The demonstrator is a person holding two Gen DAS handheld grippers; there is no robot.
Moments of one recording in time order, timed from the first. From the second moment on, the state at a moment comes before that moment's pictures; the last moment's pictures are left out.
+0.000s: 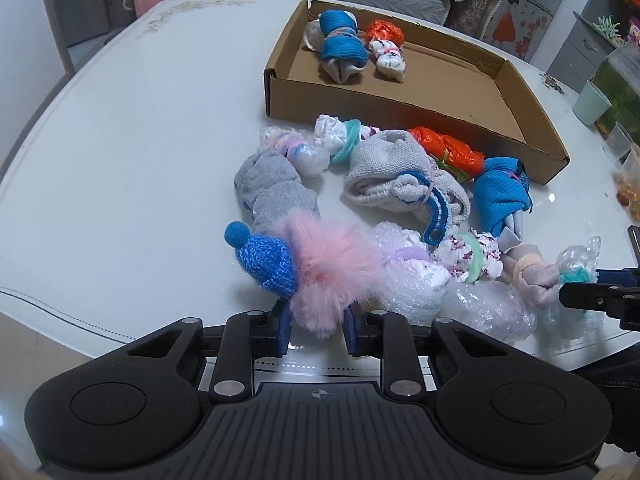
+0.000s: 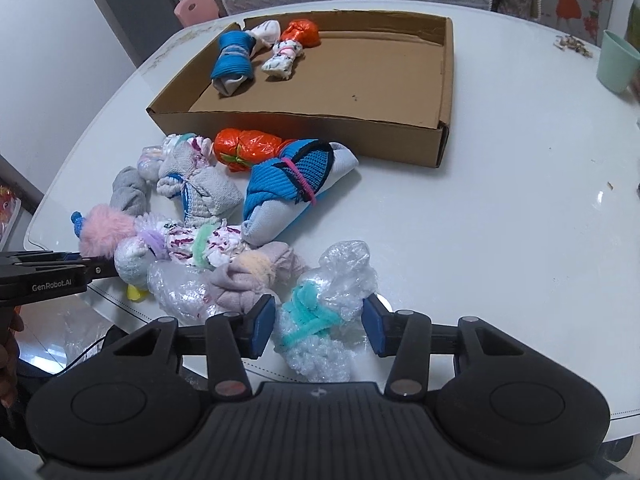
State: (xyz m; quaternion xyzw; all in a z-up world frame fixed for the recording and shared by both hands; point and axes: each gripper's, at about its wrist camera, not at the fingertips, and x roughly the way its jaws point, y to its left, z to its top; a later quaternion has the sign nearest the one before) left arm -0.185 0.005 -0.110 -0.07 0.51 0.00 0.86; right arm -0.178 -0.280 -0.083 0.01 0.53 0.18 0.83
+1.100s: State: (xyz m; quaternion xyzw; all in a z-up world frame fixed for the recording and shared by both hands) left arm -0.175 -0.009 0.009 0.03 0.36 -0.04 0.93; right arm -0.164 -0.295 -0.028 0.04 0.43 0.20 0.88
